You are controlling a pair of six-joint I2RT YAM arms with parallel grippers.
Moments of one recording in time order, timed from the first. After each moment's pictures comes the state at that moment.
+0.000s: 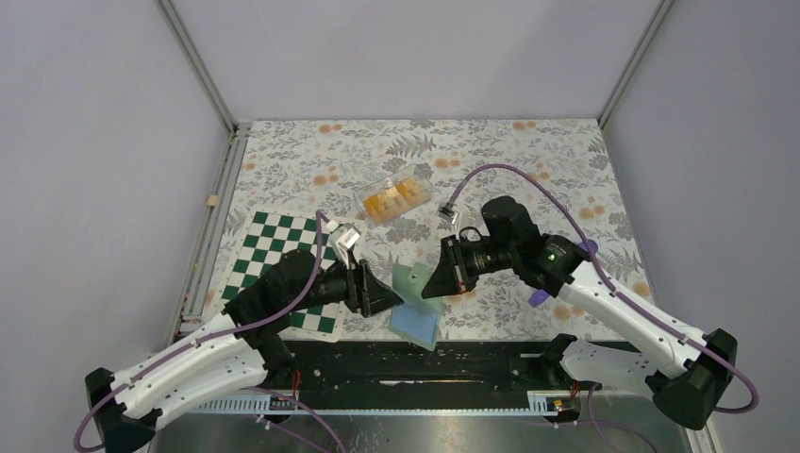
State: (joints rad) left arm -0.91 0.64 0.57 -0.23 0.31 -0.72; right arm 0.78 1.05 0.96 -0.53 -0.71 0.58
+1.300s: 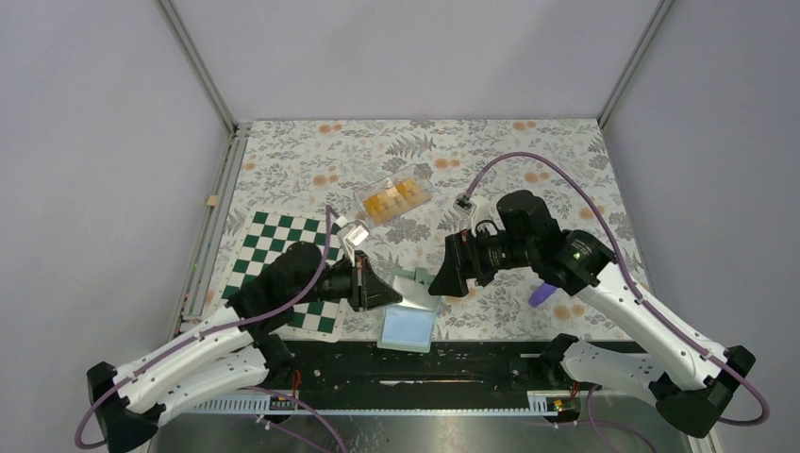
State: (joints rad) left arm -0.89 0.66 0.59 -0.18 0.40 -0.73; right arm 0.76 0.99 1.07 -0.74 -0.54 0.48
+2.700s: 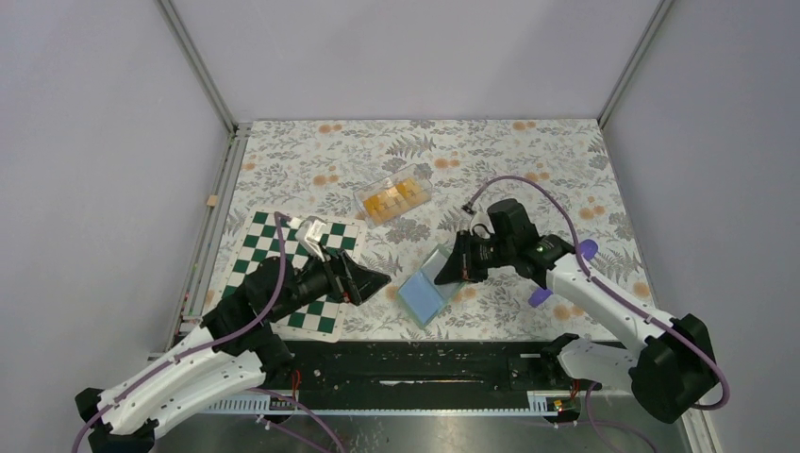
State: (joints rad) left arm -0.90 0.52 0.60 -0.29 0.09 -0.75; right arm 0.60 1.14 0.81 -0.46 -0.69 0.69
